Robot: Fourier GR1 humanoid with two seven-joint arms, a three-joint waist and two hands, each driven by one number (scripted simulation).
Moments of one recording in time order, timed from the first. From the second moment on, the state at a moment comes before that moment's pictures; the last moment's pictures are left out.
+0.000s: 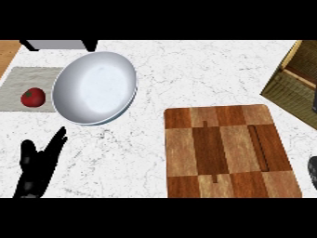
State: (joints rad) left arm 0.11 0.25 -0.04 -1.45 0.09 0.04 0.25; right arm -1.29 -0.27 -0.31 -1.23 1.31 -0.07 1.08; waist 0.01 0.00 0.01
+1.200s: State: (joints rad) left arm 0.12 0.24 -0.02 -1.45 0.07 0.02 0.24; right arm -1.18 -0.52 -0.58 -0.90 1.07 -0.28 0.81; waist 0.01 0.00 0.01
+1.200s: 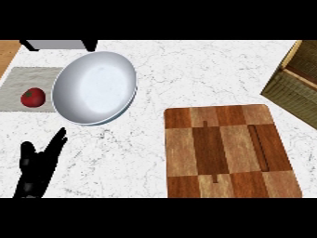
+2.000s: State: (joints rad) left arm 0.12 0.23 0.00 -1.46 0.06 0.01 0.26; right arm -0.96 -0.61 -0.58 -0.78 1.02 -0.34 0.70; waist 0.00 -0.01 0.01
